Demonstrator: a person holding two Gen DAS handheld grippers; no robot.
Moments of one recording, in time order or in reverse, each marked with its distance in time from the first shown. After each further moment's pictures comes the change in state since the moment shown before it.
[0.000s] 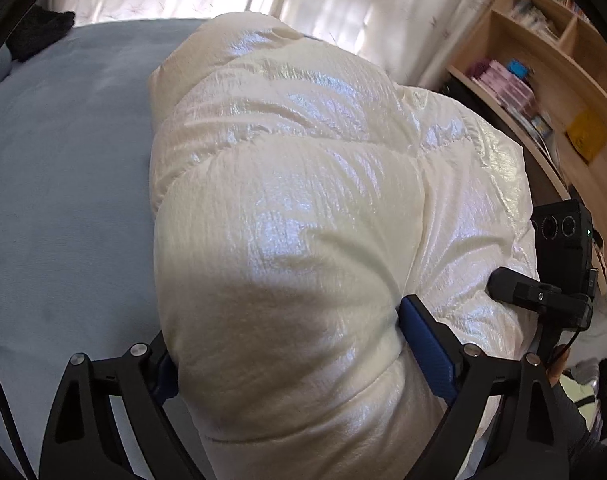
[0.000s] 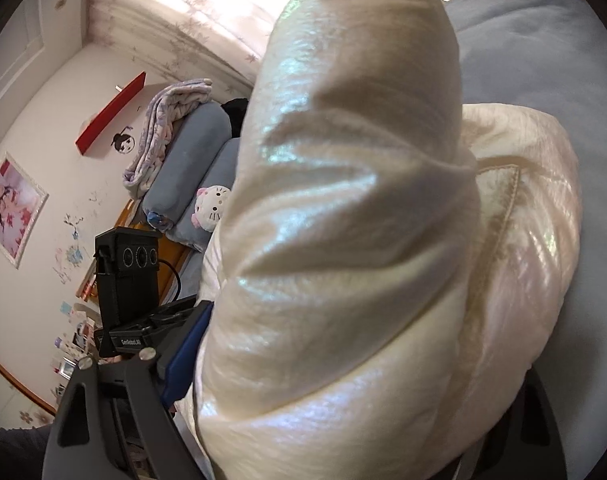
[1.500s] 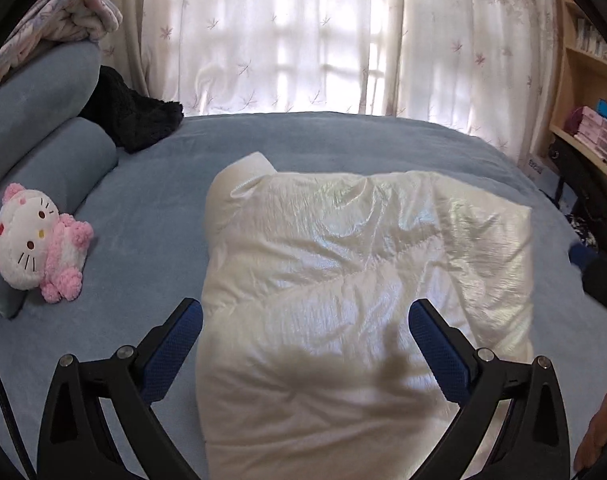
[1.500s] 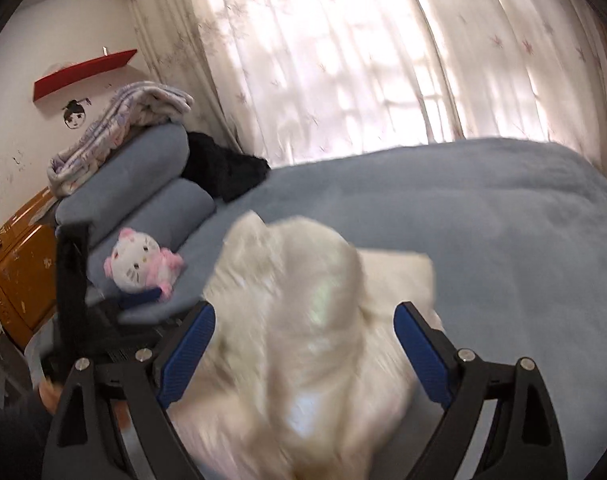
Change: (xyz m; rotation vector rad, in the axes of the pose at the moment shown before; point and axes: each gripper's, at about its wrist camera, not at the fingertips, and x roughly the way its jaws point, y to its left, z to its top) left arm -0.019 0.075 0.140 0.022 -0.257 0.460; right arm 0.148 0.175 0.113 -0.326 -0.271 -0.429
